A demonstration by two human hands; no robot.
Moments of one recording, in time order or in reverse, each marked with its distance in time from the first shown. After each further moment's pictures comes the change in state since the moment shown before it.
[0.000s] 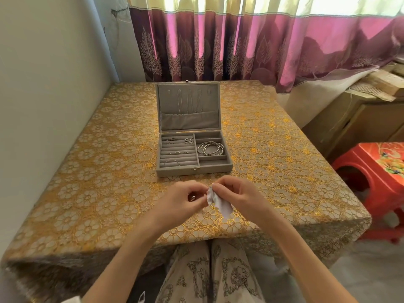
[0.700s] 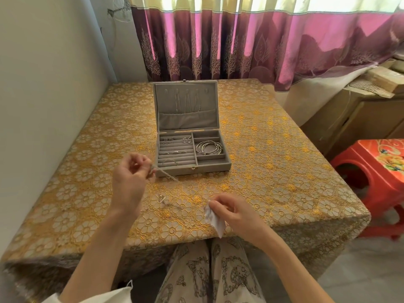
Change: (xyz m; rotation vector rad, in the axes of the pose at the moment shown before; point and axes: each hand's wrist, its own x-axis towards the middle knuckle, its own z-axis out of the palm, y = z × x) left_hand 0.000 -0.013 -0.042 -0.653 0.745 -0.212; right_hand -0.015 0.031 0.016 -0.116 -0.028 0.075
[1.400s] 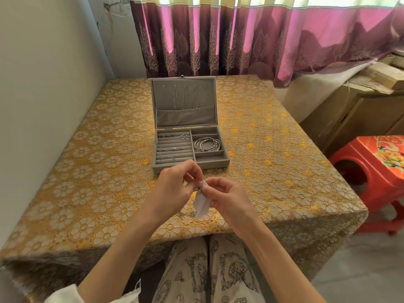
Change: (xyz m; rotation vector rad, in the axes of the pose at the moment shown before) left_hand -0.022 -0.010 0.036 0.704 -0.518 0.449; right_hand 0.017 -0.008 0.011 0.665 0.206 0.095
